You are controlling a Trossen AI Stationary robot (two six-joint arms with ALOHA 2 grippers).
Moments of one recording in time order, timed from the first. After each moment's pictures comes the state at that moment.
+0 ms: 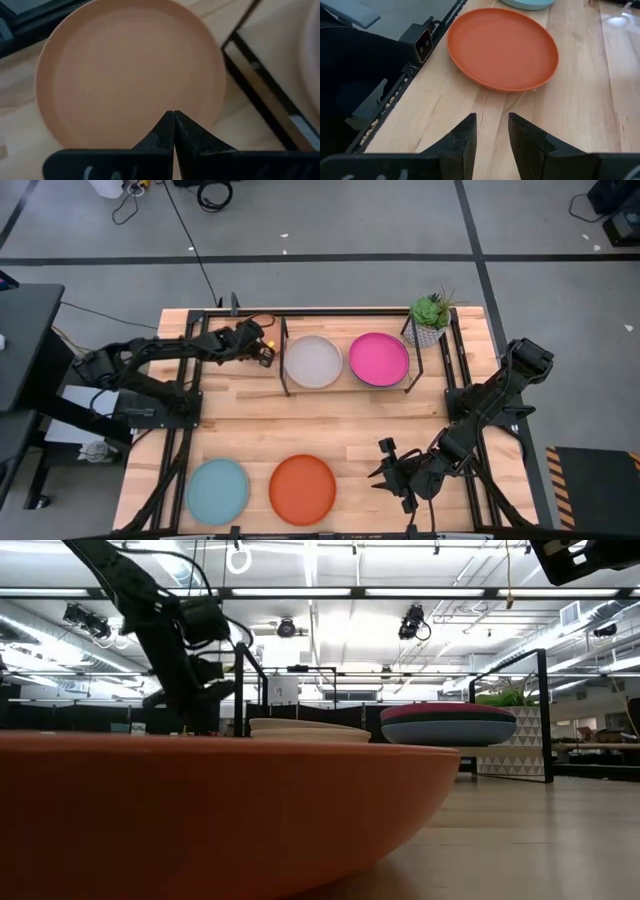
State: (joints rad) left arm 0.54 1.37 0.65 -0.25 -0.31 -0.43; right arm 0.80 1.52 0.85 -0.08 0.45 0.24
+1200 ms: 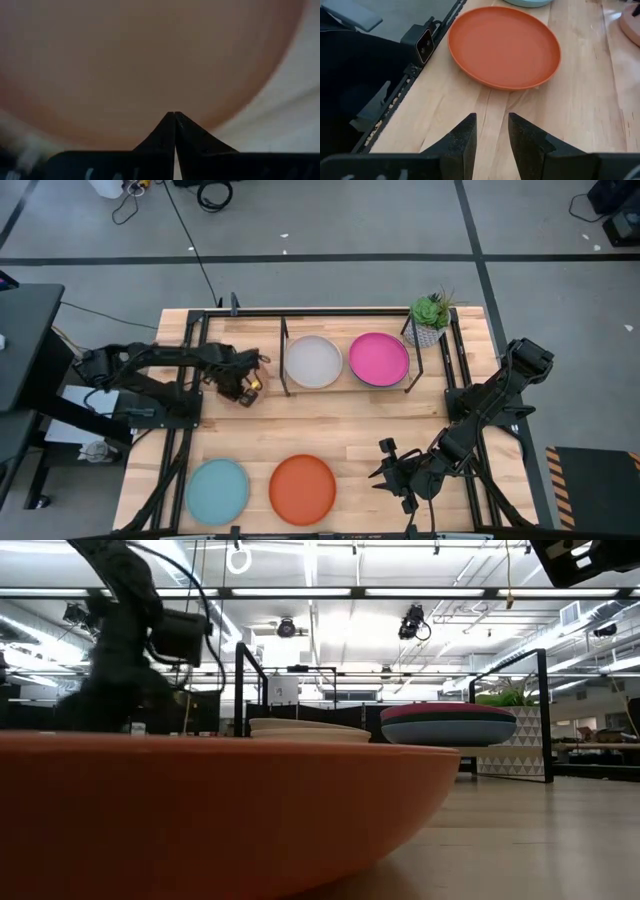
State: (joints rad) left arm 0.36 1.34 0.65 -0.87 0.16 -0.65; right arm 0.80 1.52 0.85 -0.08 0.44 0.27
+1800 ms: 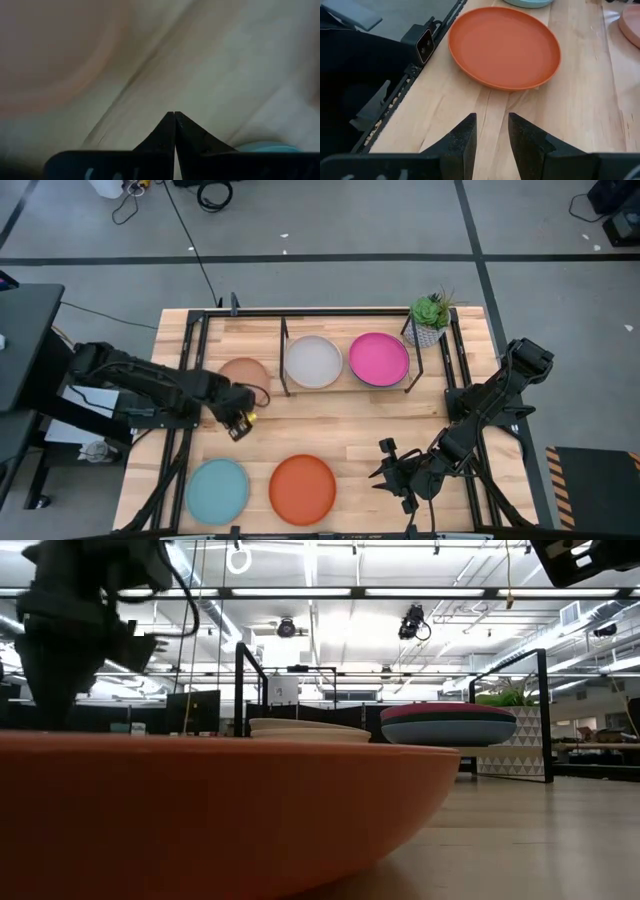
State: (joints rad) left arm -0.14 1.16 0.65 -0.84 0.11 -0.82; right arm 0.80 1.52 0.85 -0.08 0.44 0.26
